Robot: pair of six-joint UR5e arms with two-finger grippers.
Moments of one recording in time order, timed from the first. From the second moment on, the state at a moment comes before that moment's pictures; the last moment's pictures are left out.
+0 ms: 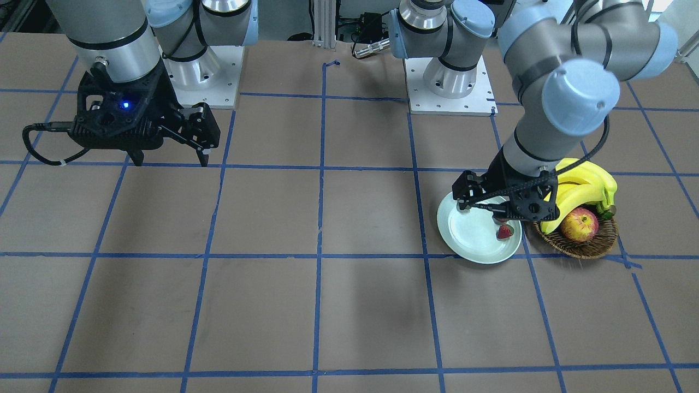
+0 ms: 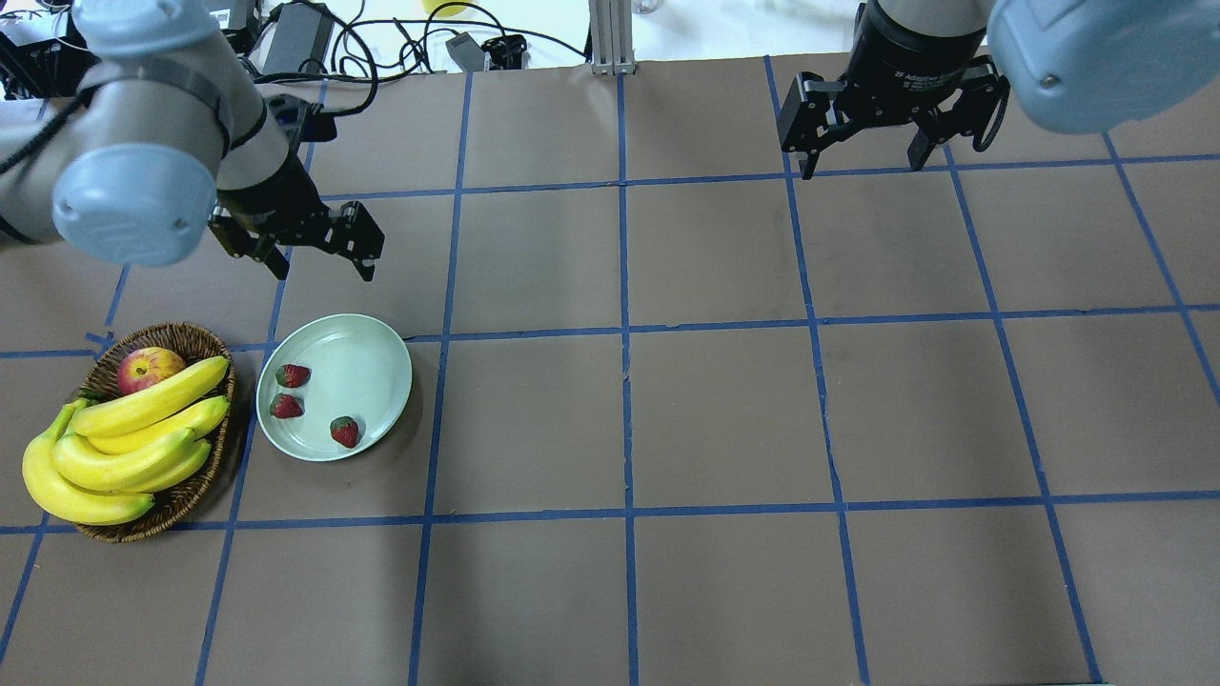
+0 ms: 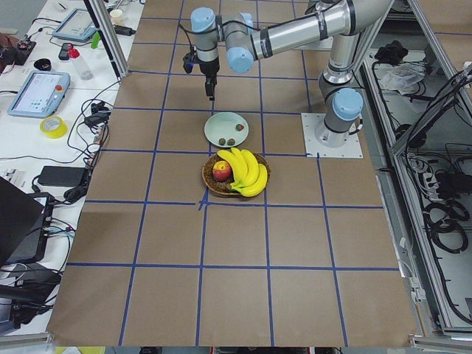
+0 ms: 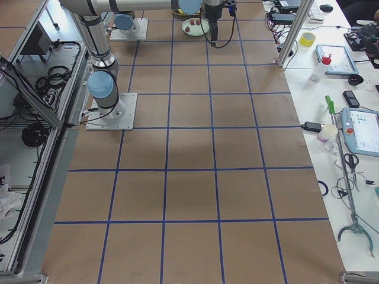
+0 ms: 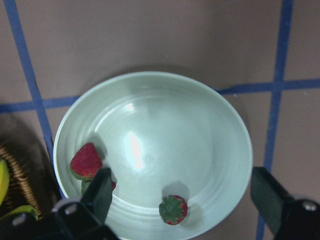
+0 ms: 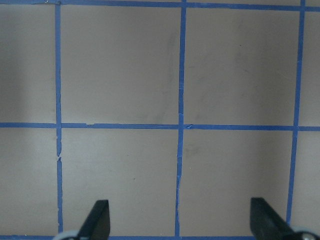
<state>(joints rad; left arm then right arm) -1.51 -1.71 -1.65 -1.39 1.61 0.11 1.64 -1.49 1.48 -1.64 -1.60 0.04</state>
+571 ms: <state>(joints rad) -1.66 -1.57 -1.49 -1.52 1.61 0.04 1.64 -1.49 1.48 -1.64 -1.60 0.04</state>
